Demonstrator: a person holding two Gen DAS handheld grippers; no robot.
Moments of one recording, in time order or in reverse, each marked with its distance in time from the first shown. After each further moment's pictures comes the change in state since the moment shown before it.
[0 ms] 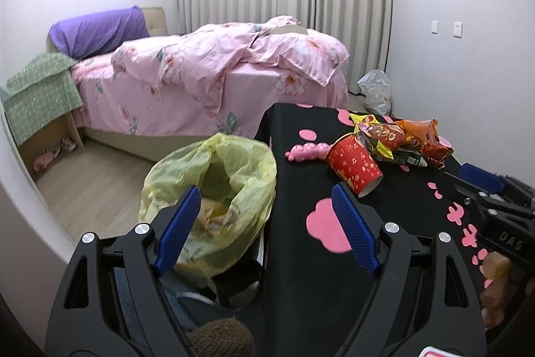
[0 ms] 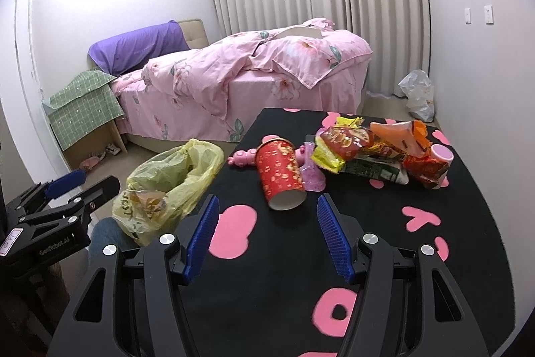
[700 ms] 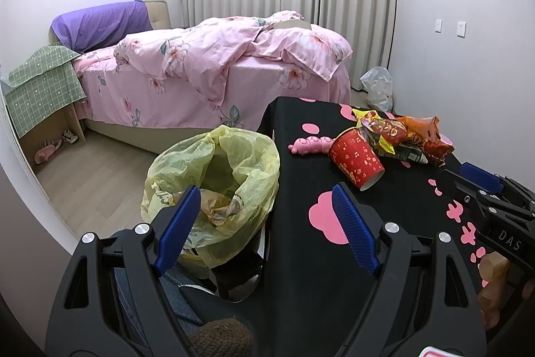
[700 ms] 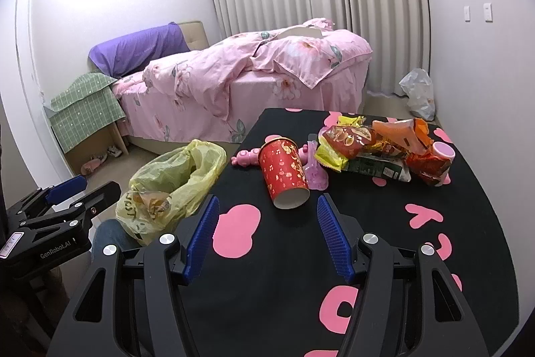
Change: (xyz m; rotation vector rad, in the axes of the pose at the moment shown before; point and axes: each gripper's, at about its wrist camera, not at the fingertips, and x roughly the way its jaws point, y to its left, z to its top) left arm -0.007 0.008 0.000 -0.032 0.032 0.002; right arm -0.001 0.005 -0.004 0.014 -0.004 0.016
